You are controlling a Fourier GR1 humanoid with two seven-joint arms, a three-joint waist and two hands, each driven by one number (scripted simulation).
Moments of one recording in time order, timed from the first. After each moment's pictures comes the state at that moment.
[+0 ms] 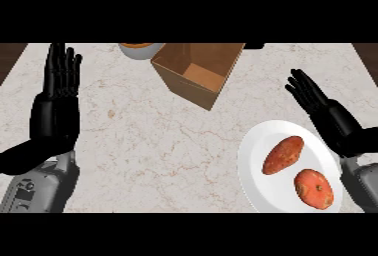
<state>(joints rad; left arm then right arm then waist) -0.30 0.24 -0.09 -1.66 0.08 0.32 -0.19 -0.29 -0.58 0.29 -1.48 -0.46 0.03 -0.14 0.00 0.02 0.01</state>
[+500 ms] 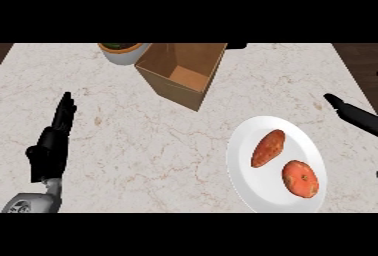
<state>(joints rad) -0.08 0.33 -0.09 -1.49 0.03 0.30 -0.04 -0.24 -0.57 0.01 -1.41 -0.27 -0.54 -0.17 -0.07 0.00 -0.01</state>
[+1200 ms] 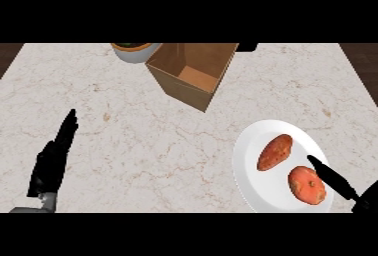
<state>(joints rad) 0.01 0.37 -0.12 -1.48 0.00 0.25 0.04 0.16 -0.43 0.15 -1.55 0.14 -1.07 -0.03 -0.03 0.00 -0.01</state>
